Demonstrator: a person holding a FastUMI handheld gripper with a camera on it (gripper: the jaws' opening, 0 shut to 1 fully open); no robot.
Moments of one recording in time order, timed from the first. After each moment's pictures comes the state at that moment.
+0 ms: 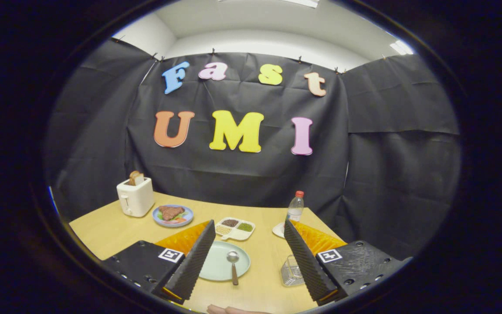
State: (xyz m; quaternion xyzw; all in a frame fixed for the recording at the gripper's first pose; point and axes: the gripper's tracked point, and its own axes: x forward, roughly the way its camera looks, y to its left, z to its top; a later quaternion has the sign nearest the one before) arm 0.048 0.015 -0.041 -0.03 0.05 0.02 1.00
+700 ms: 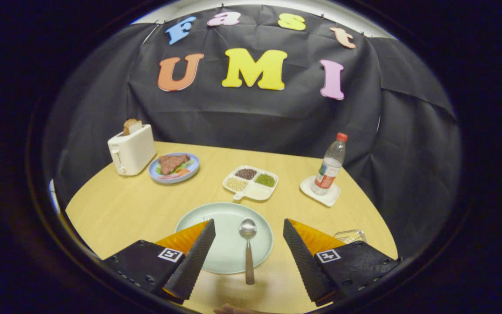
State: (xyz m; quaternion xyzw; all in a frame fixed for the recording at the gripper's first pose) arm 0.146 0.047 -0.179 -0.04 0.27 0.06 0.96
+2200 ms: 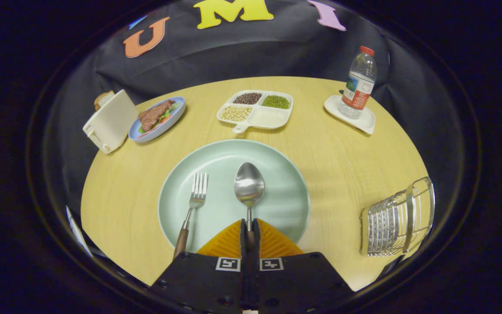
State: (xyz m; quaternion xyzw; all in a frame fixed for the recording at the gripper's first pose) arm 0.147 0.061 -0.263 0.05 0.46 0.05 0.88
